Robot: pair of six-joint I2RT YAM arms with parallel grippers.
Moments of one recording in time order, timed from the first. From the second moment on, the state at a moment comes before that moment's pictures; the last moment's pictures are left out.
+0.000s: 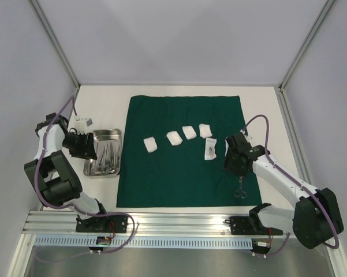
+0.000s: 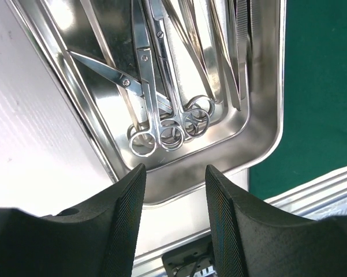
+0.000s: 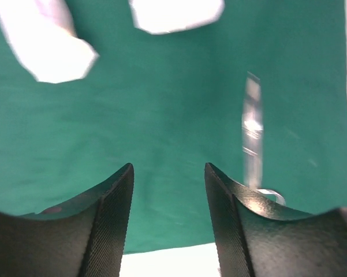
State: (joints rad) left arm 0.46 1.56 1.15 -1.07 0.44 0.57; right arm 0.44 1.19 0.76 -0.73 0.18 0.74
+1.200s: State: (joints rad) left arm 0.36 1.43 1.11 -1.07 0.57 0.53; right arm 0.28 1.20 0.57 -0.72 0.16 0.76
